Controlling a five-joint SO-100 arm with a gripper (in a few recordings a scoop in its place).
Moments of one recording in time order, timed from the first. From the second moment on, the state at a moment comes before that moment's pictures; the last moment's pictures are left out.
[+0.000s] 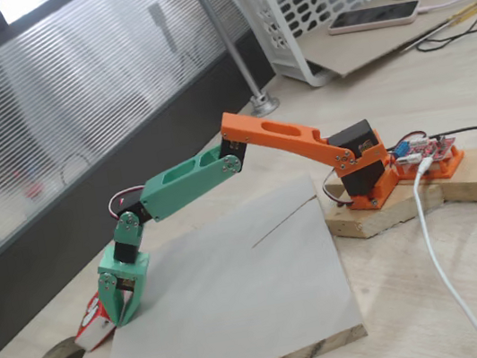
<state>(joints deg) -0.2 37.6 42.7 42.0 97.6</state>
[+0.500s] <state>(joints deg) -0.2 37.6 42.8 13.5 97.6</state>
